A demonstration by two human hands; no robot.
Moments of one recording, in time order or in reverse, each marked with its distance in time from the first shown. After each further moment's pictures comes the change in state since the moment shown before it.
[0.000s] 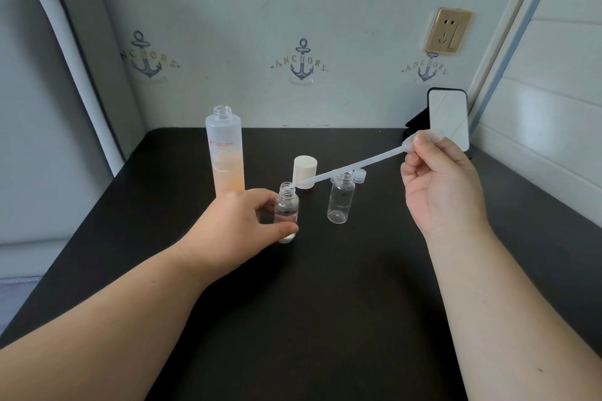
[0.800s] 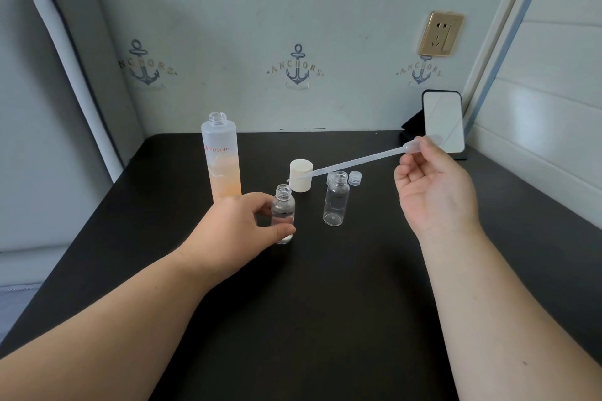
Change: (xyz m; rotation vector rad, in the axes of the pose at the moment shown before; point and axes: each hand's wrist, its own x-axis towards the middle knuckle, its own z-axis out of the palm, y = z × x) left_hand 0.000 0.001 0.005 0.006 0.019 -0.065; right_hand 0.002 -0.001 -0.005 0.144 0.104 0.130
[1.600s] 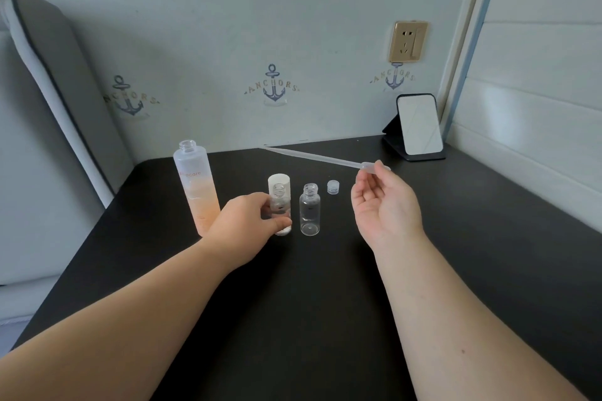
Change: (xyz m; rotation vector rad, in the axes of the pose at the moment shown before) left_hand 0.045 0.025 0.026 0.174 -0.043 -0.106; right_hand -0.004 0.016 0.000 0.280 0.237 0.211
